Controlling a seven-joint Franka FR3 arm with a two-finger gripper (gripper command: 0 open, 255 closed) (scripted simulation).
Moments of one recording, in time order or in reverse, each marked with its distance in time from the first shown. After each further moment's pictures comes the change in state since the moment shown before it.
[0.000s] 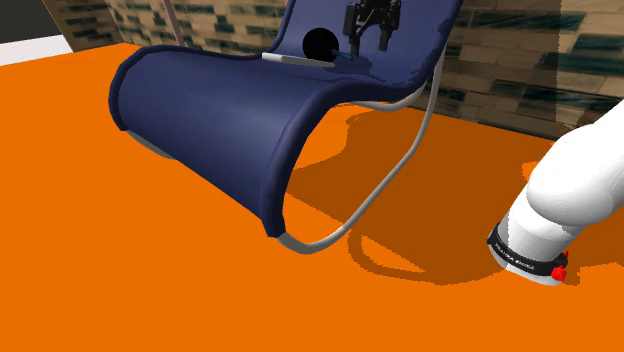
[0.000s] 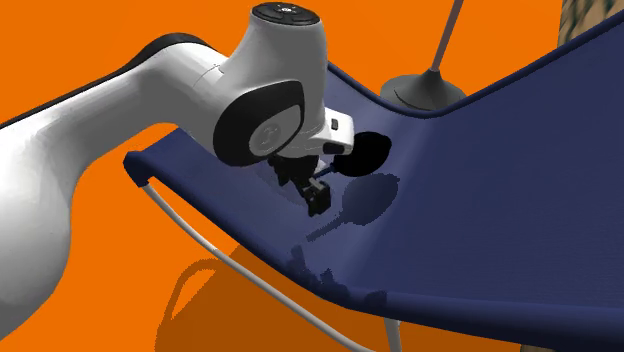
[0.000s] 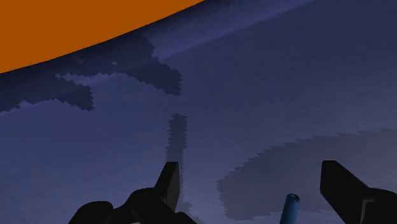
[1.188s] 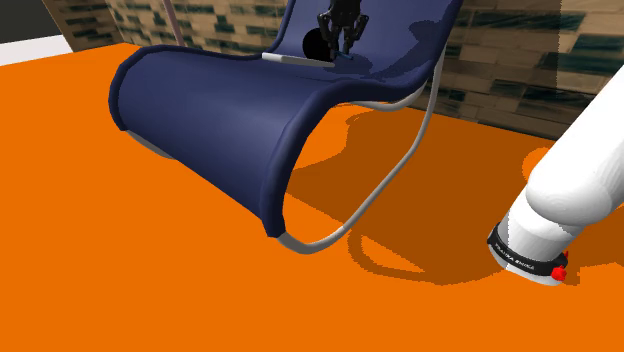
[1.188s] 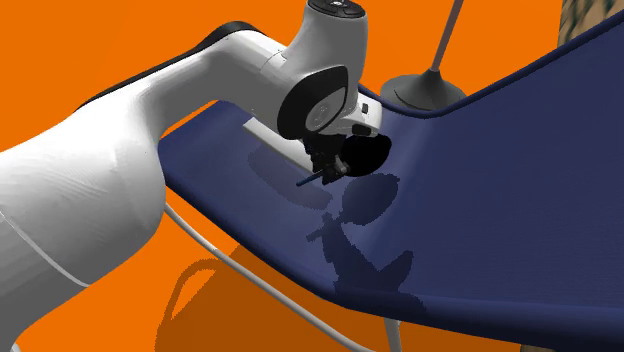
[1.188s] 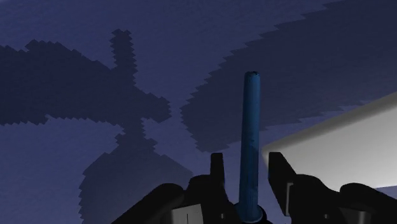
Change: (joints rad) arm -0.010 0.234 0.010 0.204 0.039 0.066 0.127
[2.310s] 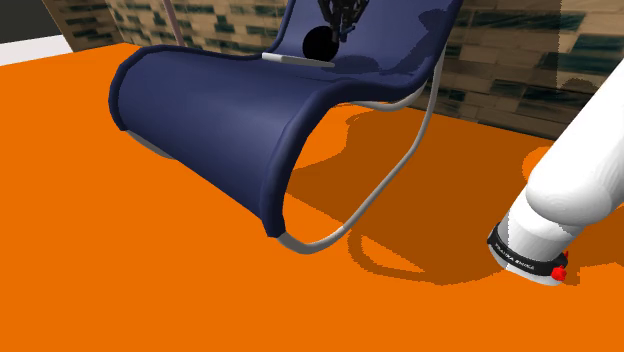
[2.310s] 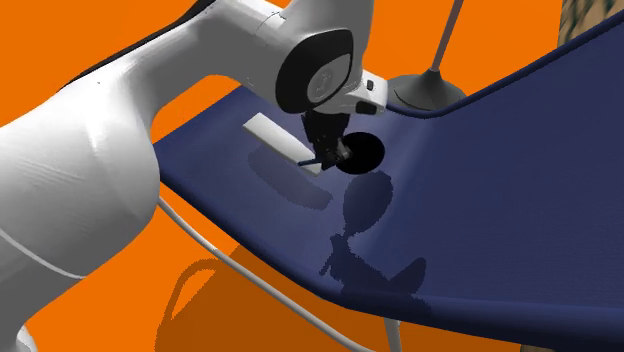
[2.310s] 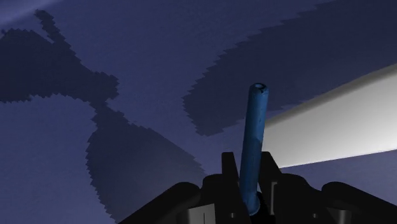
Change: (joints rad) arm -0.001 0.029 -0.001 0.138 -0.003 -0.109 0.008
